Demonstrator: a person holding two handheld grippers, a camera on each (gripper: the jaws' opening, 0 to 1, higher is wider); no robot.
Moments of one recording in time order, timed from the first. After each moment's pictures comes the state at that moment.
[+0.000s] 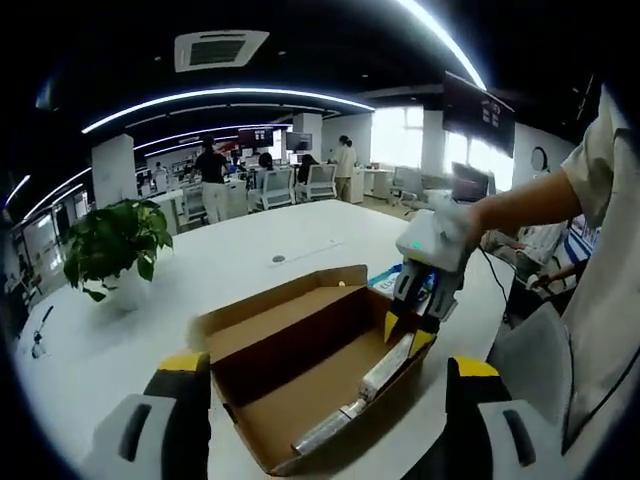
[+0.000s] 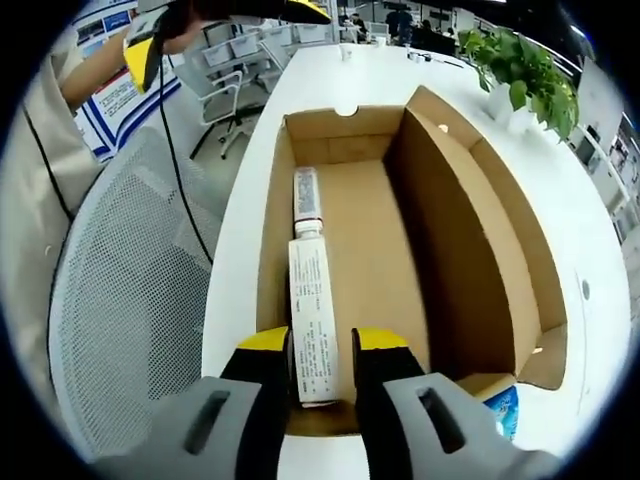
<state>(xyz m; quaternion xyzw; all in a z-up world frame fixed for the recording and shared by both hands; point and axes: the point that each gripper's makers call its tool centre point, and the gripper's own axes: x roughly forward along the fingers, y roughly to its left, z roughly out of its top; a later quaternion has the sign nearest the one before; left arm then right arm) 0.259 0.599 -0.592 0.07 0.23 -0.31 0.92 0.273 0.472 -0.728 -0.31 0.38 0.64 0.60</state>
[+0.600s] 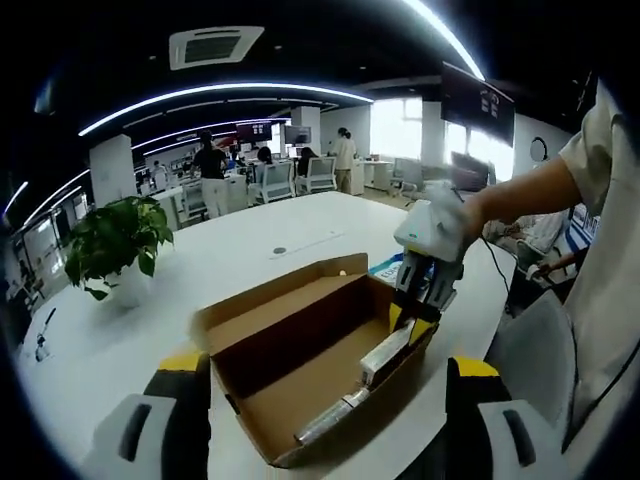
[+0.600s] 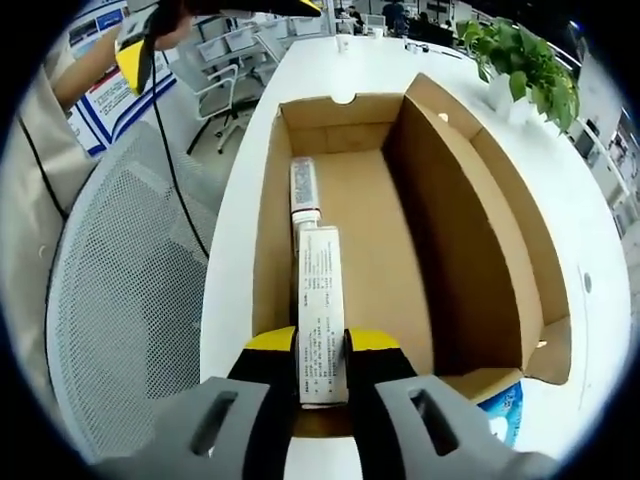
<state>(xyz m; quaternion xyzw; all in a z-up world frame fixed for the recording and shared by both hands) 0.255 0.604 -0.600 0.08 0.25 -0.31 0.92 0.271 0.469 -0.730 -0.32 0.38 0.63 0.60</state>
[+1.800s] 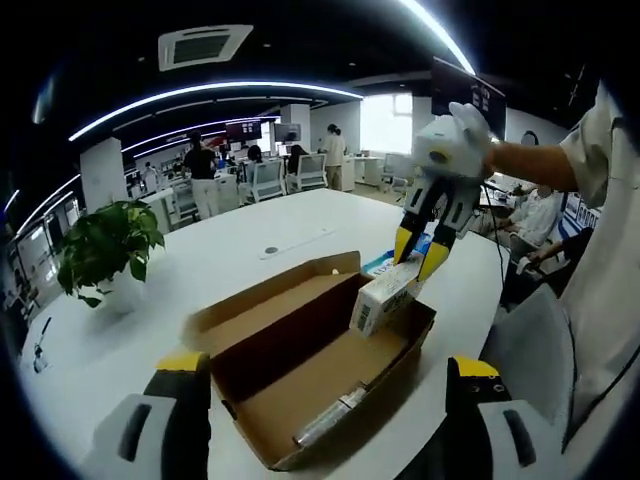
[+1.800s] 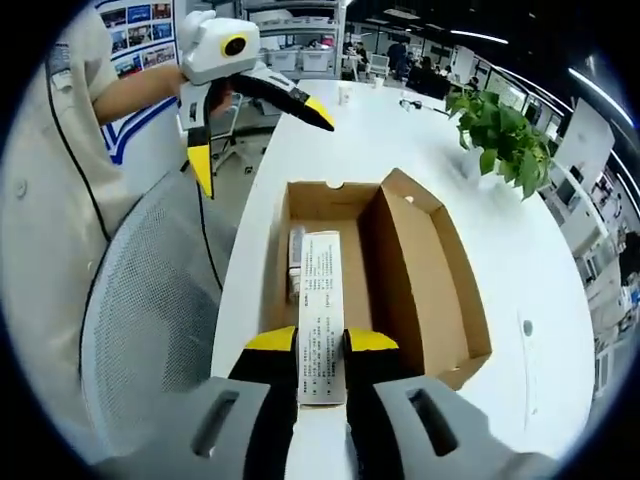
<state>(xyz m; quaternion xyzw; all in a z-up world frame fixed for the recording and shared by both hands) 0.256 0.597 -0.600 0.09 0.25 -0.33 0.91 0.285 0.461 -0.617 -0.33 0.29 0.64 0.64</state>
